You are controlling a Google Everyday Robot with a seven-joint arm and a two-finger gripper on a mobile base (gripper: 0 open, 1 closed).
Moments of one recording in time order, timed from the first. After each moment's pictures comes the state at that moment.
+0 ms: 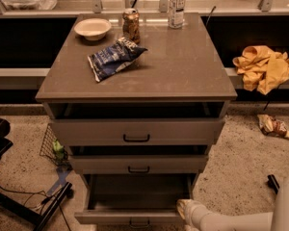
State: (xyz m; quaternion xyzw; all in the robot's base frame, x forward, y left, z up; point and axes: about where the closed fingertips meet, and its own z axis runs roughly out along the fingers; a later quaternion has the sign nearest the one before) arm 0.470 -0.174 0.251 -0.66 0.66 -0.10 0.35
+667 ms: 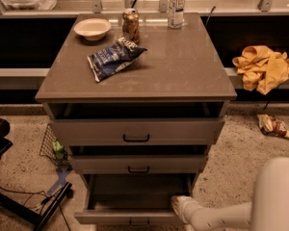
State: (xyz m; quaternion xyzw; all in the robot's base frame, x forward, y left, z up) arm 0.489 -0.151 0.241 -0.68 0.64 -0.11 0.34
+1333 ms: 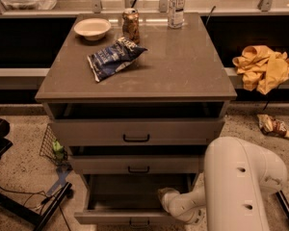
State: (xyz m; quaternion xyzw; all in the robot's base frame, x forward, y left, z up) arm 0.537 -0.091 0.204 -0.72 0.61 -0.13 0.30
